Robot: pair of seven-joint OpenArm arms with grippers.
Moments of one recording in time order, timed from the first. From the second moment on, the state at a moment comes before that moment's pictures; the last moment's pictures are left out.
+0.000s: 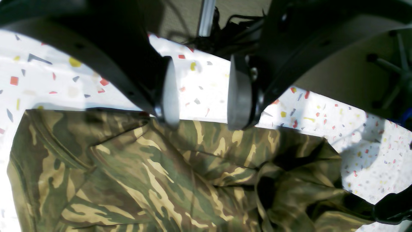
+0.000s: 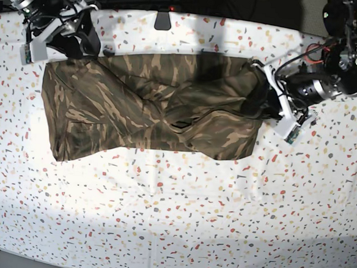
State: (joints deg) left arm 13.2 -12.7 -5.1 116.7 -43.5 -30.9 60.0; right arm -39.1 8.6 36.8 131.6 51.8 34.2 -61.0
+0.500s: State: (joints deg) left arm 6.8 -1.2 15.0 116.5 -33.5 -30.6 55.0; right arm -38.6 8.6 36.8 131.6 51.8 34.2 -61.1
